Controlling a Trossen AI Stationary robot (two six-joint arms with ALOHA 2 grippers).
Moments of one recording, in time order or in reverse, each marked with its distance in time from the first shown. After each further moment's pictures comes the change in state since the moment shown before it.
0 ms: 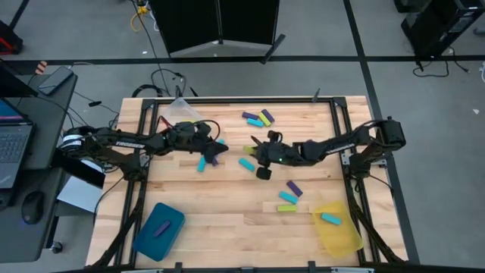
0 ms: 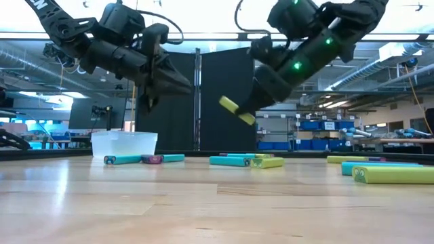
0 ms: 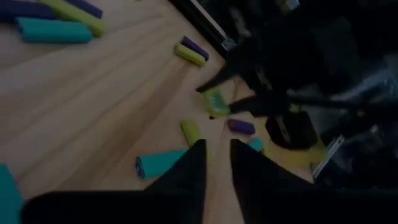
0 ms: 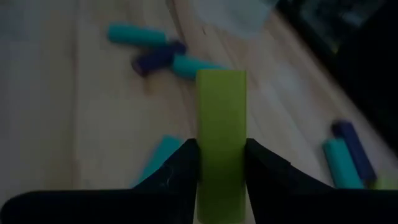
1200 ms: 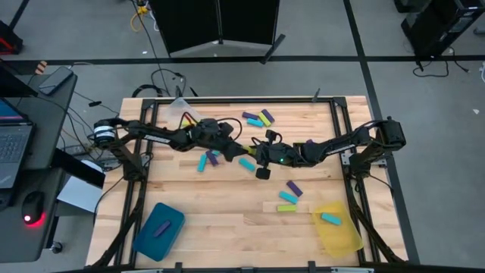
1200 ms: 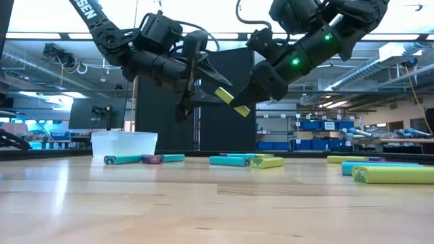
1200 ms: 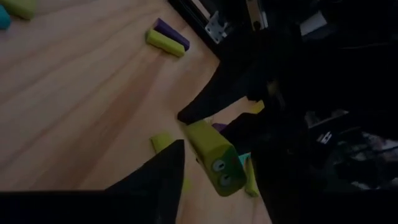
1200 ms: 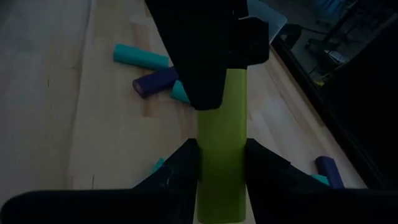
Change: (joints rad) left arm -0.005 0.344 0.264 0.057 0.119 -0.011; right arm 0.014 -0.001 0.000 0.068 0.022 -0.125
